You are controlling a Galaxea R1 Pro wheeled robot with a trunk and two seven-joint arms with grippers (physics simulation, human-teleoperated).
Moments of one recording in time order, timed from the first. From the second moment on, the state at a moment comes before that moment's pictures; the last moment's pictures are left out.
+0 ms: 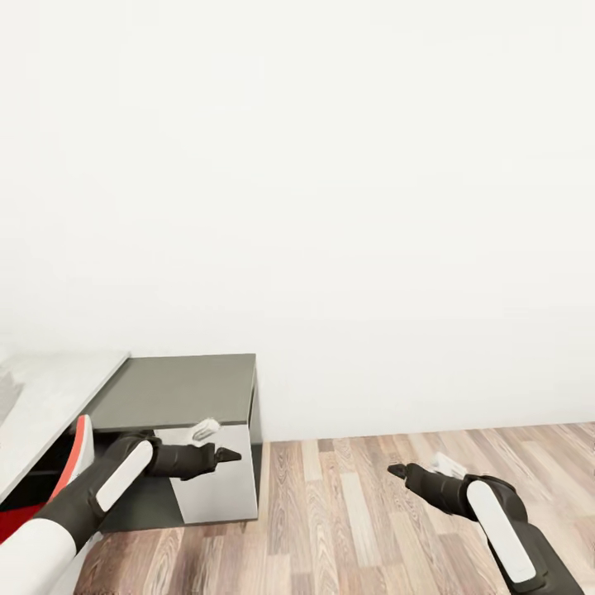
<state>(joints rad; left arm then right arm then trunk) -0.62 0.31 -0.39 -0.86 0.86 0.90 -0.37 -0.30 -0.15 -0.06 -1.25 -0.81 0.86 -0.19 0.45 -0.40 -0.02</state>
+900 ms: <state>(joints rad) -0.59 0.17 -0.59 -0.35 0.75 0.49 -0.31 -0.29 -0.15 0.24 -0.81 -0.67 0.61 -0.20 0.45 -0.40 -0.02</state>
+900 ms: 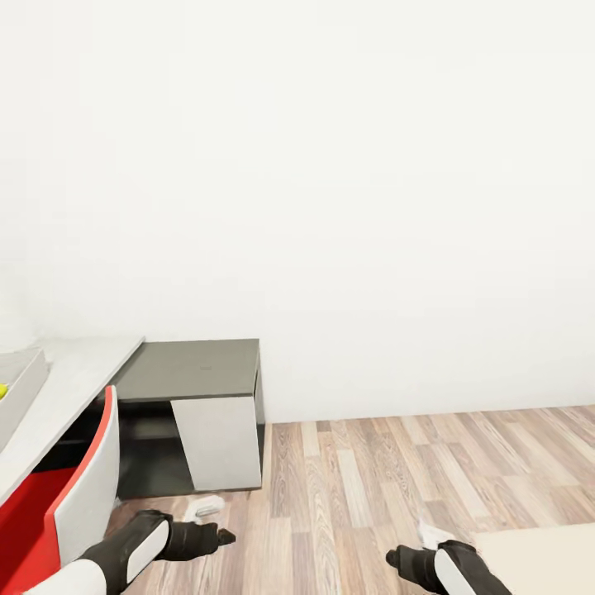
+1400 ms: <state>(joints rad) -0.39 0.05 -0.60 -0.07 0.72 0.19 -0.09 -0.29 -0.02 0.50 -0.30 -0.66 0.34 -0.20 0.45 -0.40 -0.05</state>
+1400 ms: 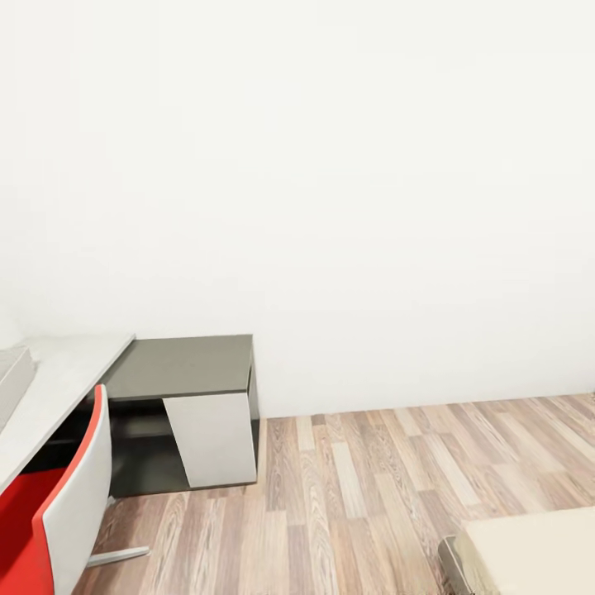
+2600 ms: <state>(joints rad) -0.19 0.01 -0.60 -0.04 0.73 0.03 0.11 -0.22 0.09 0.54 -0.12 -0.53 0.14 -0.21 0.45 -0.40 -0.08</state>
